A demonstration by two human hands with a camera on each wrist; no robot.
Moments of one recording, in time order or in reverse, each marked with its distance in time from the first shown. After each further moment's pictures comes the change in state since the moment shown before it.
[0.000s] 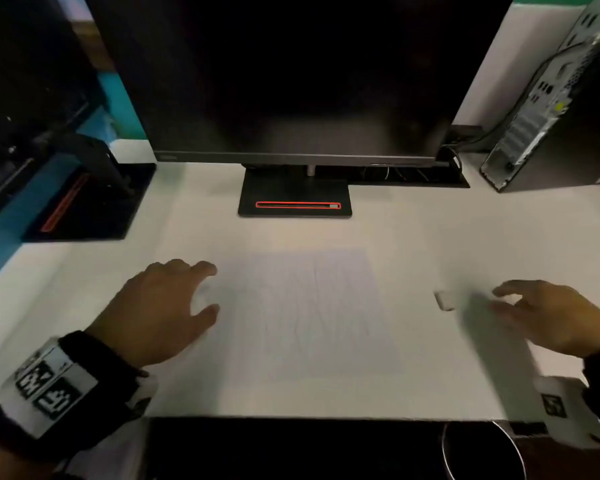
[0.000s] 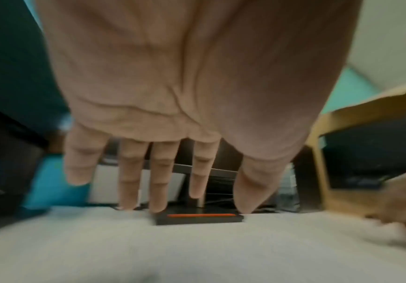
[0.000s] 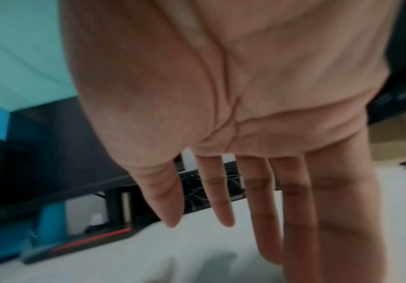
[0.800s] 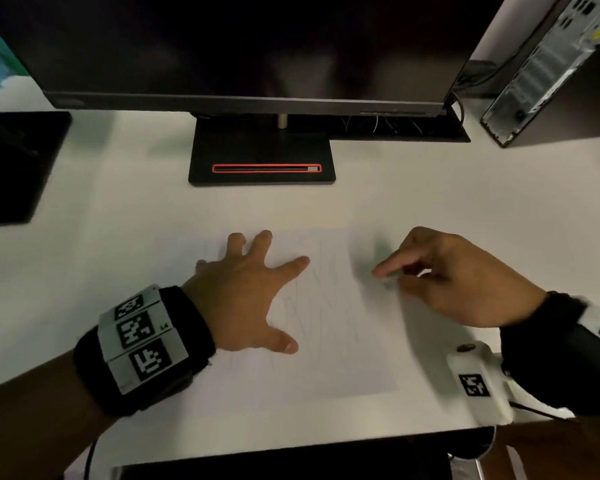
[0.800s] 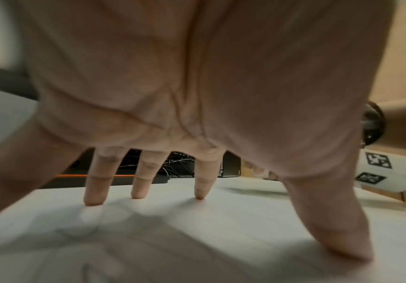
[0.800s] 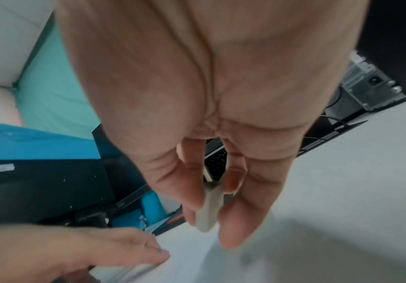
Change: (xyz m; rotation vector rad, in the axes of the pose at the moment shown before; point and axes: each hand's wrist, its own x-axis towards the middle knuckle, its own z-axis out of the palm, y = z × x) left_hand 0.082 0.096 0.046 0.136 -0.408 0.375; right_hand 0.019 -0.098 0.032 0.204 -0.171 -0.497
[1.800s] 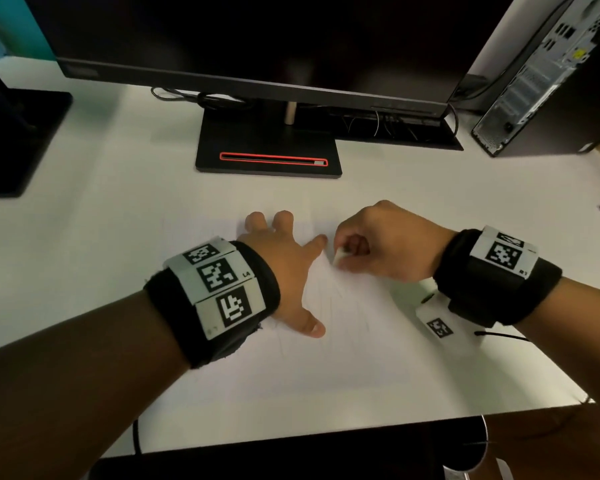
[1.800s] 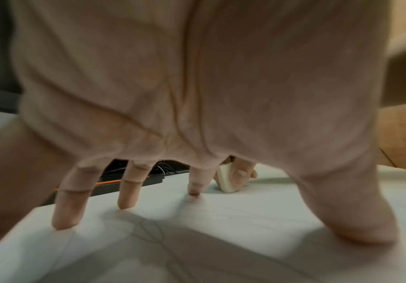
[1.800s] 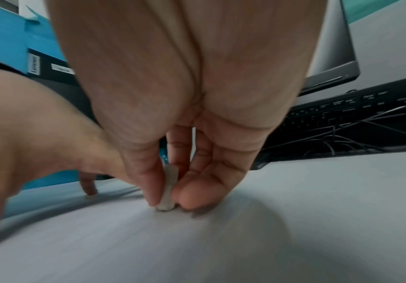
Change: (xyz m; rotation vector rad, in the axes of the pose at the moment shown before) left_hand 0.019 0.020 -0.006 0.095 -0.017 -0.055; right_hand 0.063 -0.043 0.031 -0.400 -0.100 -0.189
